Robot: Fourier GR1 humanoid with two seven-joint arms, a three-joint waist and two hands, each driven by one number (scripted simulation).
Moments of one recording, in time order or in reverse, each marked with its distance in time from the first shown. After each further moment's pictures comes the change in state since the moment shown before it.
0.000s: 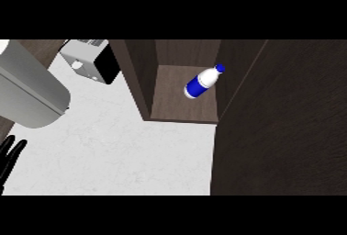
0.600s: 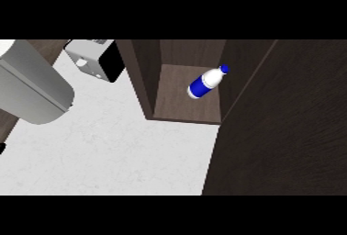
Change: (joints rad) left arm 0.074 0.063 0.091 0.025 0.045 -0.102 -0.018; right arm -0.272 0.084 0.225 0.019 0.035 -0.237 0.172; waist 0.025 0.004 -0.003
